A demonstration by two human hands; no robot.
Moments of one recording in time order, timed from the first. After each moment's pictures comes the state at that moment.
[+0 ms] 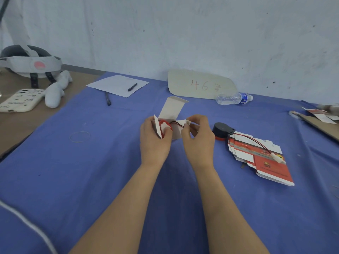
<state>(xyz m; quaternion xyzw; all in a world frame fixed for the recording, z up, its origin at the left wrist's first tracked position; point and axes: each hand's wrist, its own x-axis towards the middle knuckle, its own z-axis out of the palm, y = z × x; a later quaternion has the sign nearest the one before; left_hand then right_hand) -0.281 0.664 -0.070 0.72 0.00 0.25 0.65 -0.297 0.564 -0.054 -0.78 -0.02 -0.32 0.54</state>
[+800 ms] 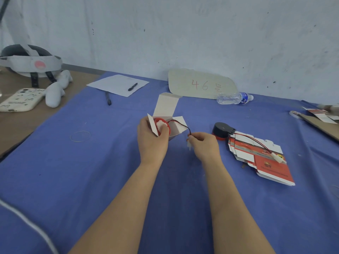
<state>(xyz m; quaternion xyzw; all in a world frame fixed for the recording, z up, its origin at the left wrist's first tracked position) -0.281 0.665 -0.067 0.70 0.04 0.26 0.67 -0.281 0.535 -0.063 -0.84 0.14 -0.12 0.52</state>
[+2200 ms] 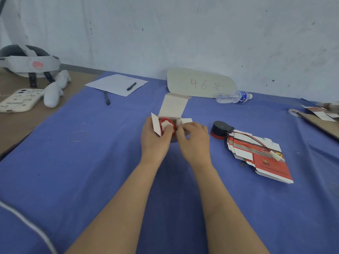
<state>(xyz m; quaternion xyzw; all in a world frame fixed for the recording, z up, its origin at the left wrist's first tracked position) -0.288 0.663 -0.065 0.67 -0.05 0.21 0.72 -0.289 0.560 -0.061 -0.89 -0.02 -0.26 0.37</state>
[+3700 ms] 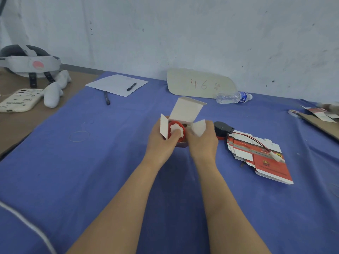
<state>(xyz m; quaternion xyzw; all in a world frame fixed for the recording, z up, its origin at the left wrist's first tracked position) -0.286 0.660 -0.066 0.66 -0.13 0.13 0.72 -0.290 0.549 -0.056 -0.80 0.12 -0.25 0.54</state>
